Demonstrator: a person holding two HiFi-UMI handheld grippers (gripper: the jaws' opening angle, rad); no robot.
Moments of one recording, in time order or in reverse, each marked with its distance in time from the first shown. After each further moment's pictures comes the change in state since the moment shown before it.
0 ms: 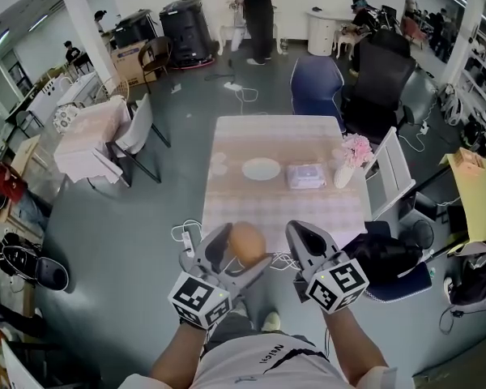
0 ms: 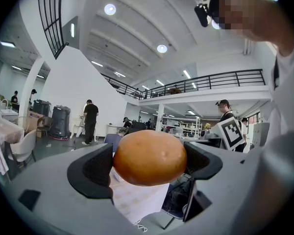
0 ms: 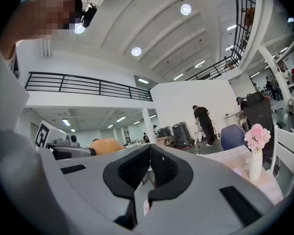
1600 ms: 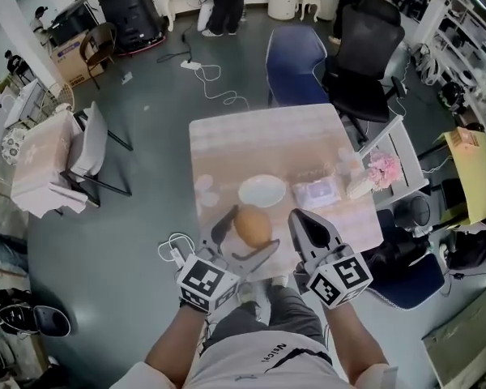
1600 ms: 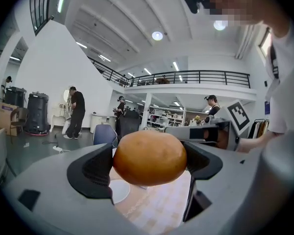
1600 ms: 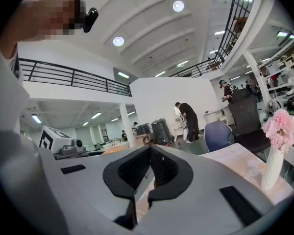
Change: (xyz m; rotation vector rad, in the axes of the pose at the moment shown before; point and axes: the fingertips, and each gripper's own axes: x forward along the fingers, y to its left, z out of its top) left arm 0.161 0.210 -0.029 0.027 0.135 -0.239; right arm 0.202 -0.116 -0.030 0.027 0.034 -0.257
